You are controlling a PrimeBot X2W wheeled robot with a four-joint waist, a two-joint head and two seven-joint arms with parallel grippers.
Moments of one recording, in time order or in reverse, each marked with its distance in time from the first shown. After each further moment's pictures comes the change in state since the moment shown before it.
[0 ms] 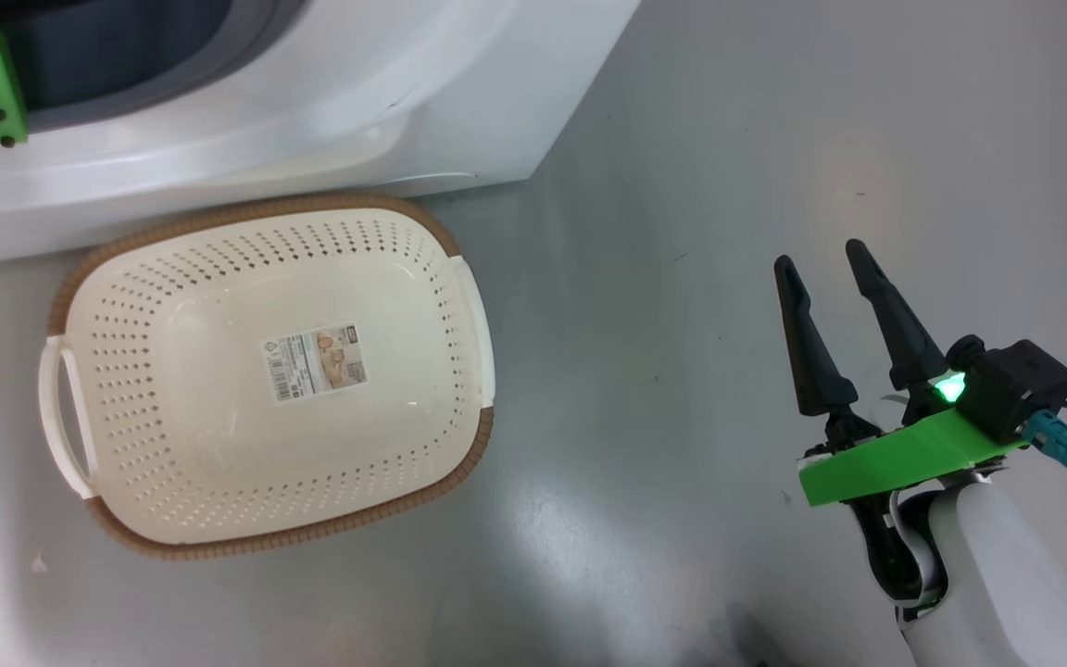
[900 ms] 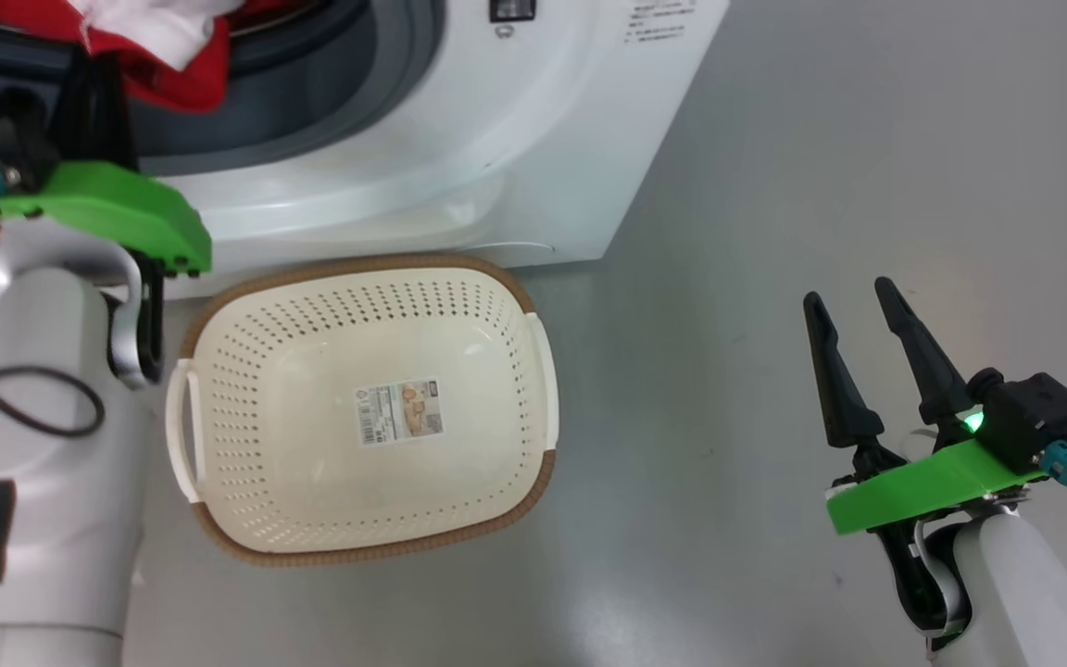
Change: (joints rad) left arm 0.407 -0.124 0.111 -0.456 -0.117 -0.035 -0.101; right arm 0.057 -0.026 -0.035 0.007 -0.029 0.000 0.000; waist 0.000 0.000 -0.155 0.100
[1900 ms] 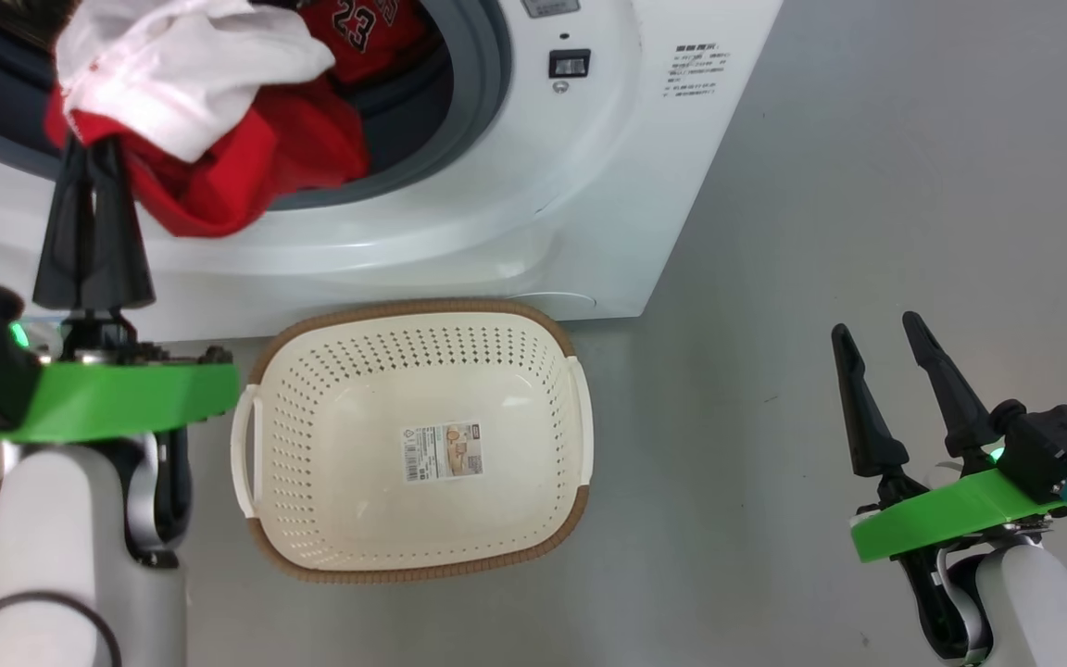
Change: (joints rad) left arm 0.441 -0.109 0.167 -0.710 0.068 -0.072 -0.002; right arm 0.064 -0.014 -0.040 -0.005 -0.008 0.000 0.000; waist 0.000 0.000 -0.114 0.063
